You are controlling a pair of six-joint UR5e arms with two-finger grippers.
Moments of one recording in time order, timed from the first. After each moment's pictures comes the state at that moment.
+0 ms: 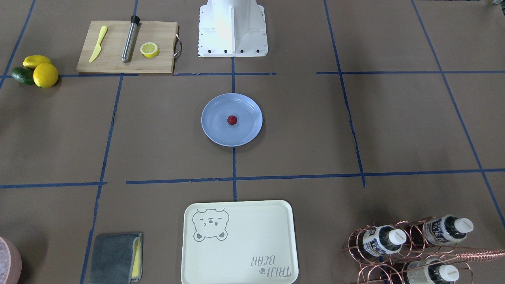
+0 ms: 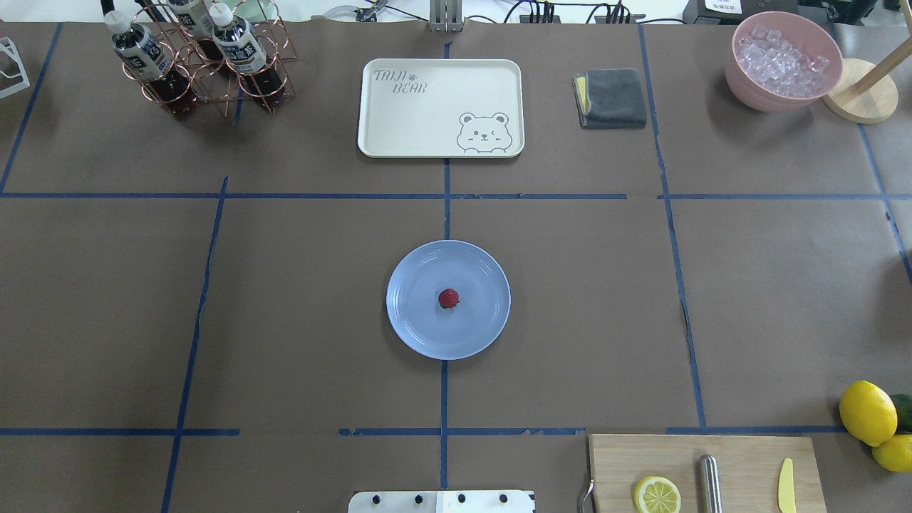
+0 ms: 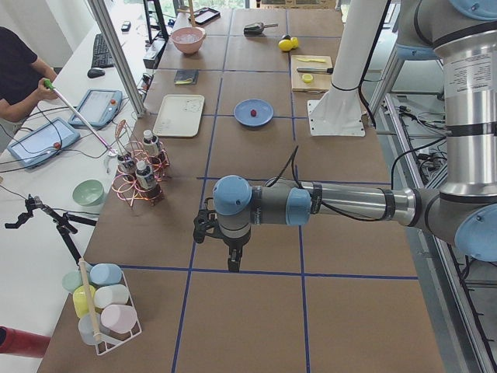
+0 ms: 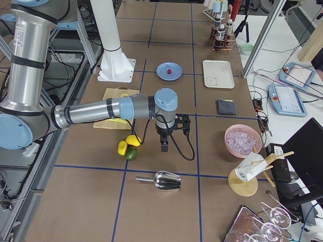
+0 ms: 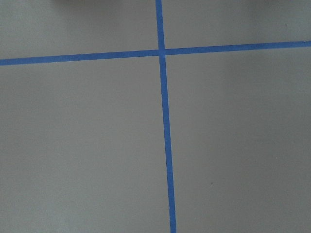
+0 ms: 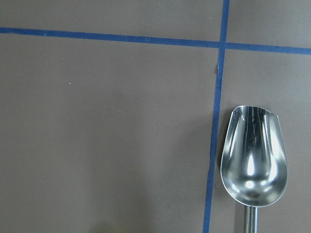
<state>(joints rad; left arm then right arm) -1.57 -1.41 -1.80 -1.54 -2.39 0.05 1.46 -1.79 1.99 -1.68 2.35 0.08</state>
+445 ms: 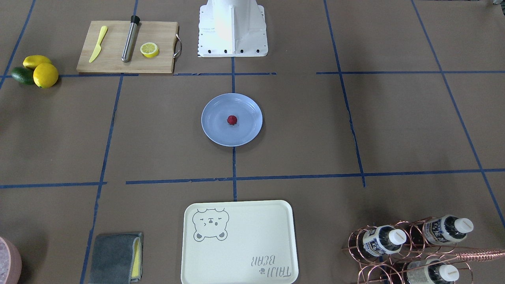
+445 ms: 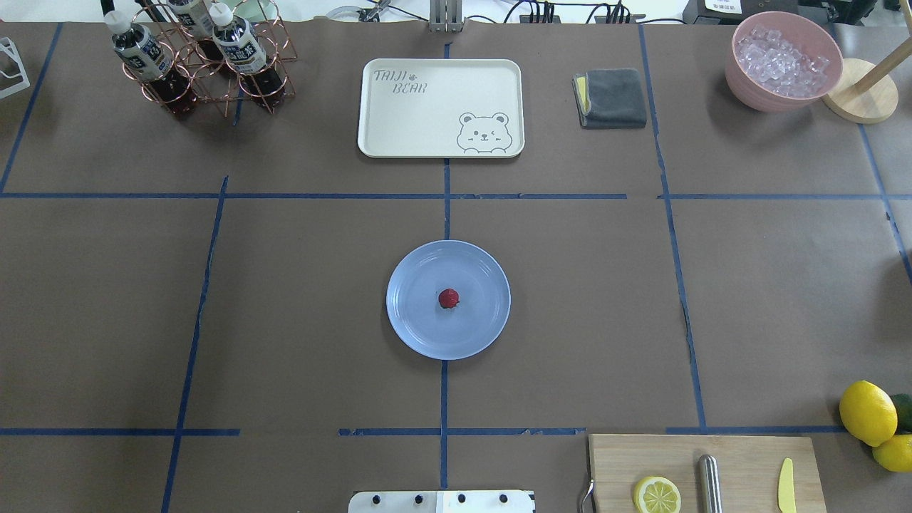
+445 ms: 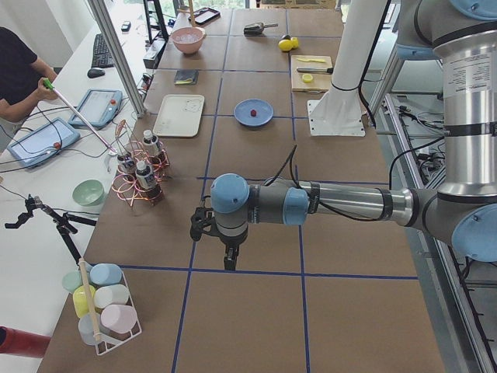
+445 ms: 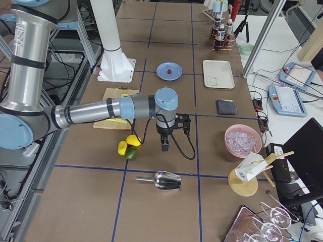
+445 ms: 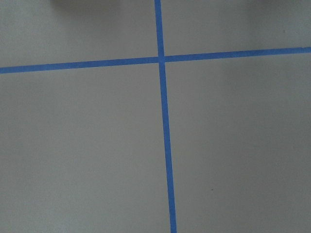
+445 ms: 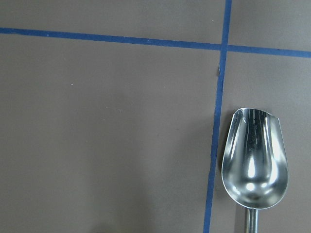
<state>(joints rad) -1.57 -1.43 -1.79 -1.54 -2.38 0.05 1.46 -1.78 1.99 -1.68 2.35 0.08</state>
